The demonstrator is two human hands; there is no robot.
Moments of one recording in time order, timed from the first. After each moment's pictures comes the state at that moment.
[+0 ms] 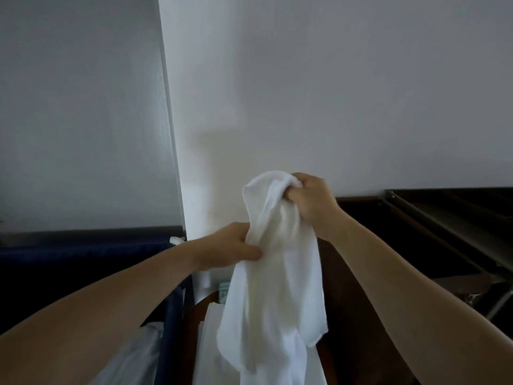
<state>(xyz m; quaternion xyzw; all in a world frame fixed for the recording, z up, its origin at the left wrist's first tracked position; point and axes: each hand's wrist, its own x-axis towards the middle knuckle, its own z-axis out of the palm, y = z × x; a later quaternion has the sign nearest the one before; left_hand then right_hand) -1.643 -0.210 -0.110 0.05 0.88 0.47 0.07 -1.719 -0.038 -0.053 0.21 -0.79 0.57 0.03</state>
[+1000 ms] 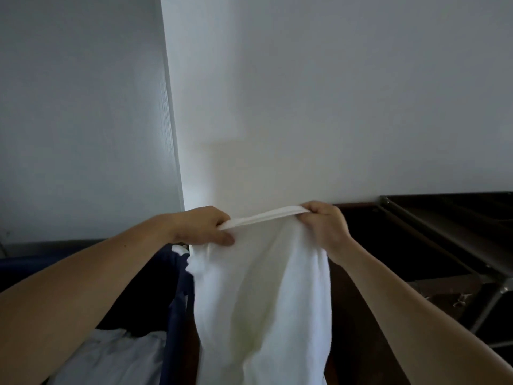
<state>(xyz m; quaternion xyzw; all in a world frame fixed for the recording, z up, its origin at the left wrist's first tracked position) -1.629 -0.252 -0.055 0.01 0.97 0.22 0.06 -1.718 -0.001 -0.091 0.17 -0.77 0.61 0.04</state>
